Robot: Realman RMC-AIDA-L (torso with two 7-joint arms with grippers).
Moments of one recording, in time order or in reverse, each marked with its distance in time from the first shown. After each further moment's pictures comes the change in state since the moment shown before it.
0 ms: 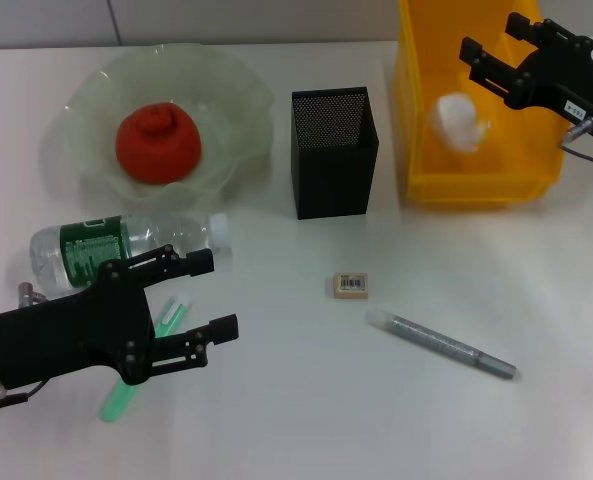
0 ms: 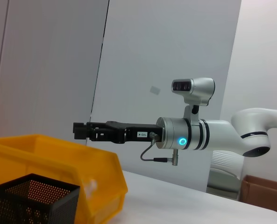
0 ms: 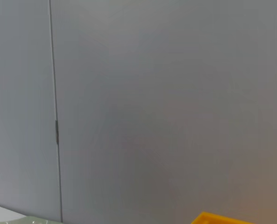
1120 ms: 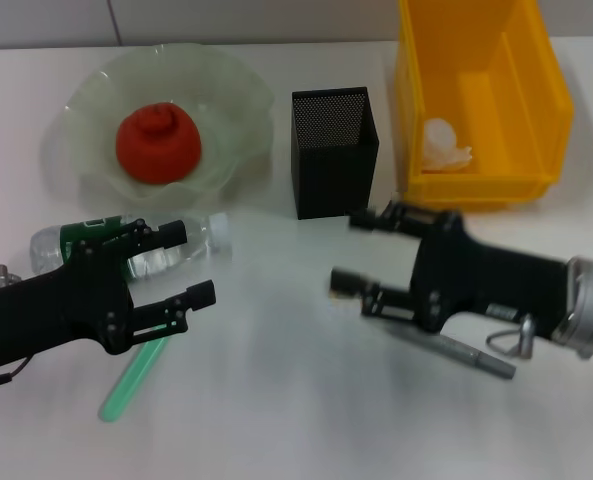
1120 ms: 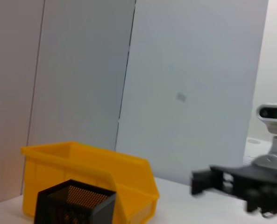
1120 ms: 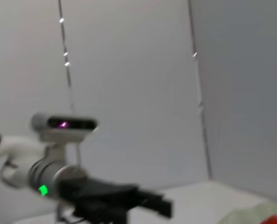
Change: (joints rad) left arm 0.002 0.004 -0.063 0.011 -0.005 -0.035 0.000; right arm -0.063 0.001 -0.192 0.136 -0.167 -0.582 -0.047
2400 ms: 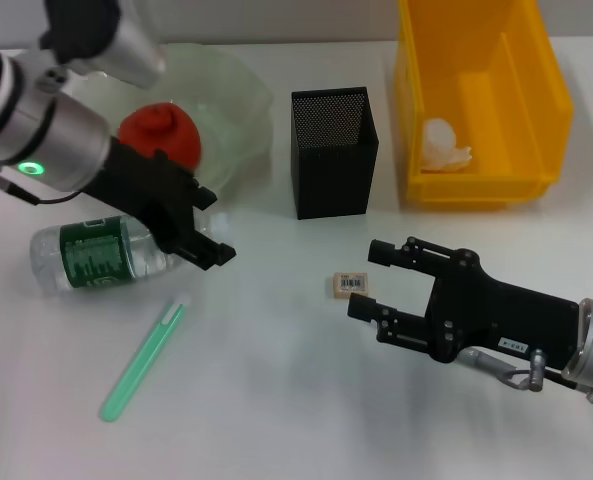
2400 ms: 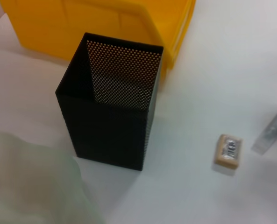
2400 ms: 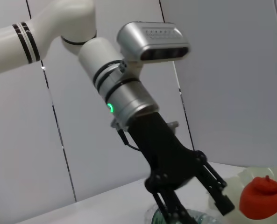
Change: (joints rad) left arm -0.382 -0.010 0.452 0.631 0.693 -0.180 -0.933; right arm -0.014 -0.002 0.047 0.148 0.001 -0.013 -0.028
